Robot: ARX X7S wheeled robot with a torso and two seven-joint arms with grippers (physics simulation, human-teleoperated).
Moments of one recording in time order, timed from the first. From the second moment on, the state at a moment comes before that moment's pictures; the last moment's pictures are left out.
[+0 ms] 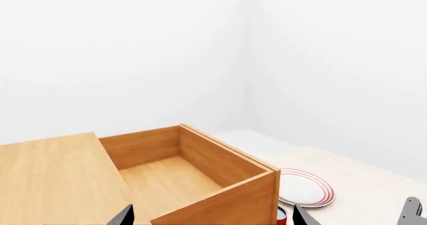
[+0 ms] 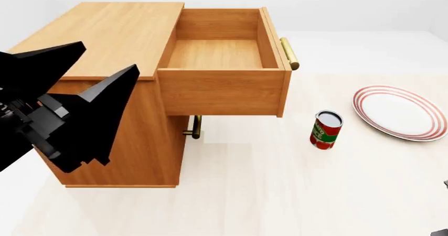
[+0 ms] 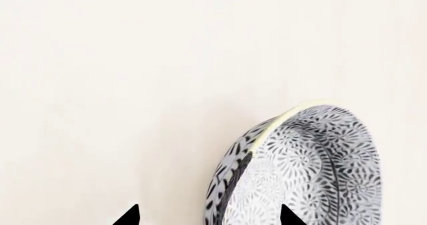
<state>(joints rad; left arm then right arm) -0.84 -0.84 -0.31 0.67 -1.99 -1.11 -0.55 1.28 1.26 -1.62 0.26 1.29 0.95 0.28</state>
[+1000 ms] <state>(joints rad) -0.81 -0.86 -0.33 0.69 -2.00 -1.08 -0.55 1.73 1.22 -1.56 -0.01 1.09 1.37 0.06</state>
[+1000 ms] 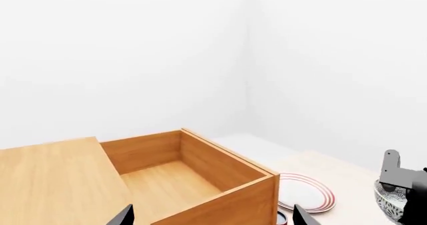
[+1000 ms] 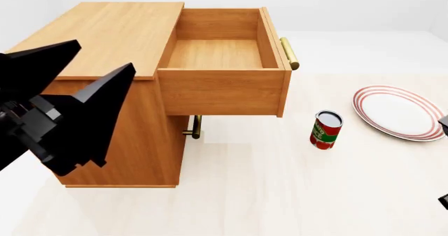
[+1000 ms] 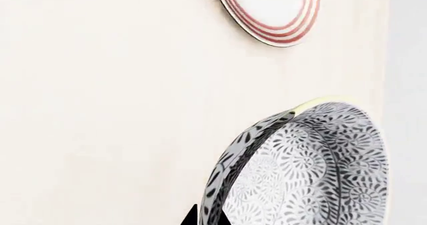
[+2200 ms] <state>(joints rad) -0.77 -1.03 -0.53 0.79 -2.22 -1.00 -0.71 2.11 0.14 -1.52 1.26 0.20 0.17 -1.21</state>
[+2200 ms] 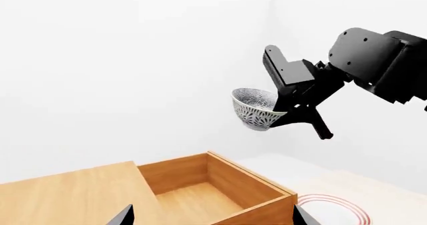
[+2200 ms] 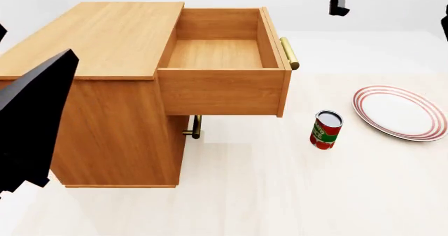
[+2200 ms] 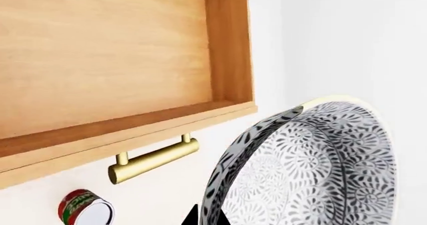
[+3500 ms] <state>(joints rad) -0.71 -1.05 -0.73 0.80 -2.32 -1.07 -0.66 2.12 0.00 -1.53 1.16 0.33 0.13 -1.22</state>
